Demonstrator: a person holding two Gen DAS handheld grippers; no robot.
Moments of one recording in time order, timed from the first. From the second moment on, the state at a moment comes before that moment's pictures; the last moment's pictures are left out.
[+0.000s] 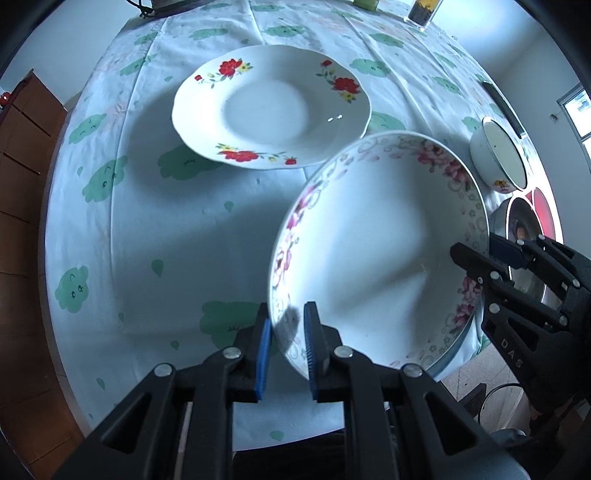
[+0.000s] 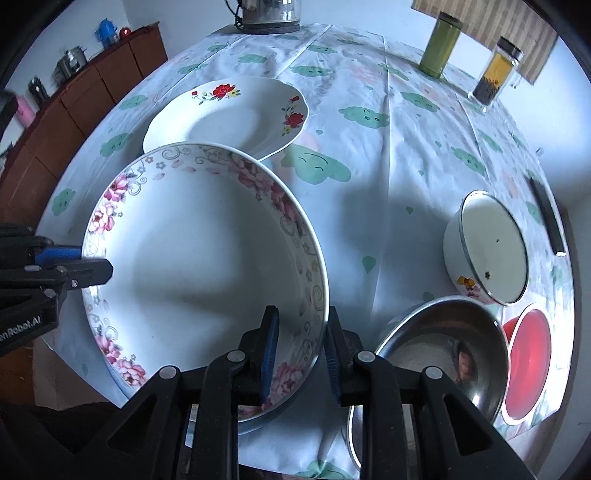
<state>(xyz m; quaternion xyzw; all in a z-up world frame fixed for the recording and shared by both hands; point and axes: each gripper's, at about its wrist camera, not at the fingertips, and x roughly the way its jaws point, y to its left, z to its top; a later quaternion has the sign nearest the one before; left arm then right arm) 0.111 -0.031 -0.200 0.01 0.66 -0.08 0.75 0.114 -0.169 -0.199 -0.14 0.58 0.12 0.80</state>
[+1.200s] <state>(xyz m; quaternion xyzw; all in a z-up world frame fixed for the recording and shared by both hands) 0.109 -0.027 -0.202 0.01 0.66 -0.08 0.75 0.098 -0.149 -0.200 -0.16 0.56 0.15 0.80</state>
